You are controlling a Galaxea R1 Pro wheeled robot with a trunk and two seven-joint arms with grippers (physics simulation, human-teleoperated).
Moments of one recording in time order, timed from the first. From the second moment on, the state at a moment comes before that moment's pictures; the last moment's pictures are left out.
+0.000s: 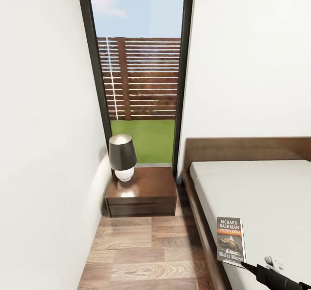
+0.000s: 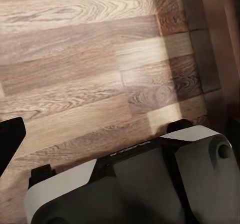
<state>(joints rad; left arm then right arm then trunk) -0.40 0.06 0.02 -0.02 -0.08 -0.11 -0.48 -0.57 -0.44 0.27 0.08 -0.69 0.03 1.01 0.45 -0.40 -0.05</state>
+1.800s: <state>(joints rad) -0.40 0.06 0.03 -0.09 -0.08 -0.09 -0.56 -0.57 -0.44 0.27 0.08 -0.69 0.03 1.01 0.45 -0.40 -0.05</state>
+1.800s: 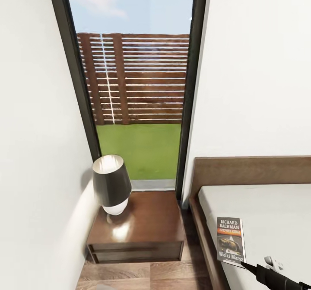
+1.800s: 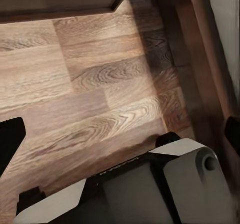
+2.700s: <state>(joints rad) -0.40 0.06 0.03 -0.29 -0.07 0.11 -0.82 -0.57 -0.44 0.26 0.08 -0.70 0.03 1.02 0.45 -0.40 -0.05</state>
